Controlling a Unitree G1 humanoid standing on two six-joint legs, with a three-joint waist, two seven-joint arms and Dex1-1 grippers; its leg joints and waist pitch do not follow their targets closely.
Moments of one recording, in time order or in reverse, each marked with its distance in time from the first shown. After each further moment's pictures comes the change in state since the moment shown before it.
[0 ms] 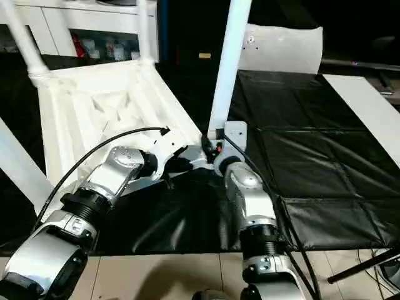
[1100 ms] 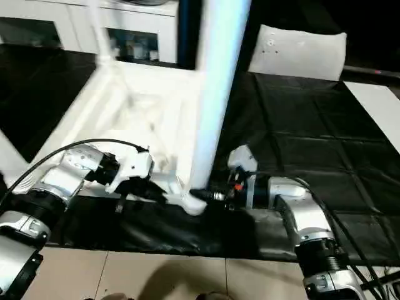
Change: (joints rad) left arm 0.031 0.277 -0.108 0.045 -0.080 -0.463 -0.657; right arm 0.108 -0.415 0.212 -0.099 0.172 -0.031 0.992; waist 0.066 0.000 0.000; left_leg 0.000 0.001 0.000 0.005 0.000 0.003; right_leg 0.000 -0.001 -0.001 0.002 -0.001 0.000
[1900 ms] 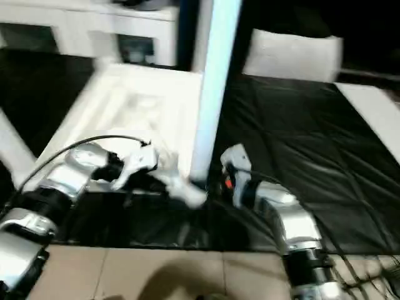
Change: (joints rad) left arm -0.018 -0.111 0.076 -0.007 0.043 0.319 0.321; right arm 0.024 0.253 -0.110 -0.067 -0.098 0.155 -0.580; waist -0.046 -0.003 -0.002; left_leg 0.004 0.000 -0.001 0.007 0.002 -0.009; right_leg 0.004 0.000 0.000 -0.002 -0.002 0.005
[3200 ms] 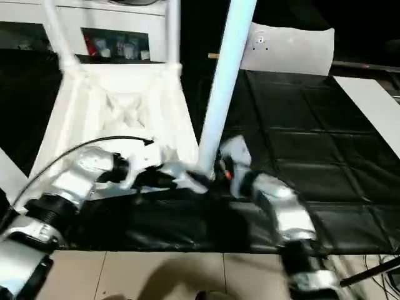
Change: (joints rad) left arm 0.036 0.052 -0.006 -0.006 -0.041 -0.190 -0.118; right arm -0.023 -0.173 0.061 0.085 0.050 -0.184 0.342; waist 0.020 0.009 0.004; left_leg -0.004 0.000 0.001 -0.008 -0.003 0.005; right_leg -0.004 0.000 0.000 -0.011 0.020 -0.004
